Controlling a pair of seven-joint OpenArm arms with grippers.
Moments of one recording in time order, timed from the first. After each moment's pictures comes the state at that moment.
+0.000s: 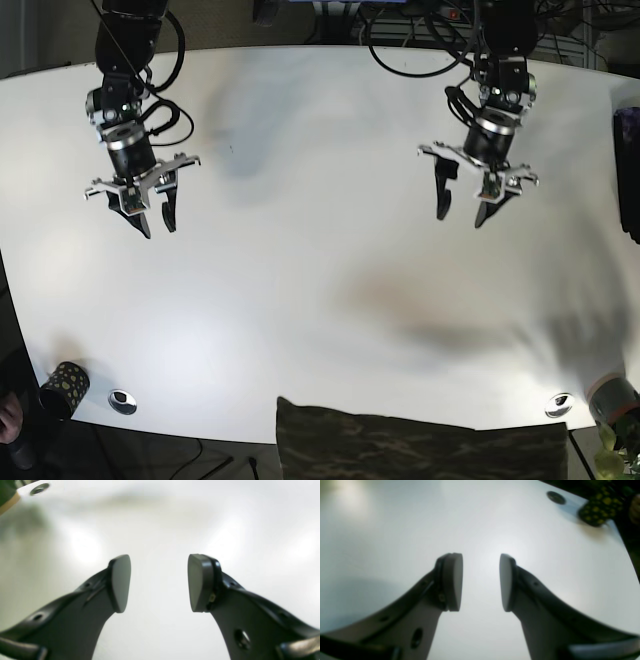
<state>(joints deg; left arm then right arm) 20.0 -2.3 -6.2 94.3 3.8 -14.4 -4.1 -14.3 12.3 18.6 90.1 -6.5 23.2 4.0</state>
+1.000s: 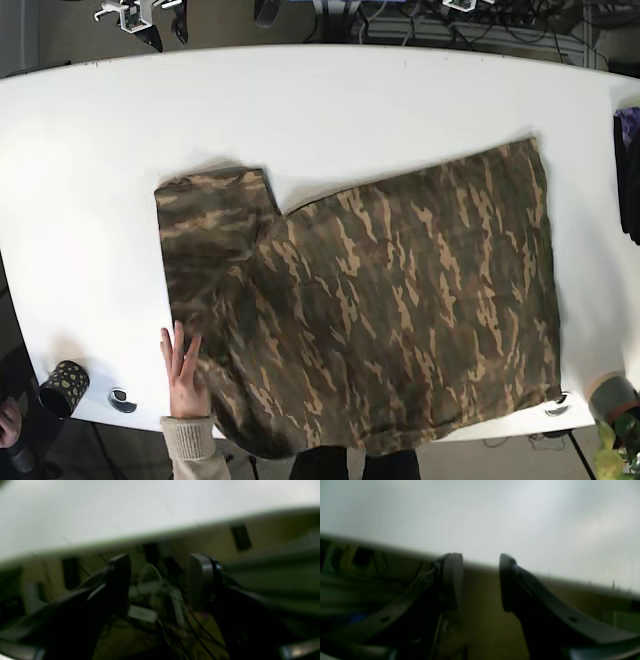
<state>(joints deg) 69.1 -3.2 1.3 109.1 3.2 -9.4 -5.8 -60.9 12.6 18.2 99.0 4.4 21.3 14.8</state>
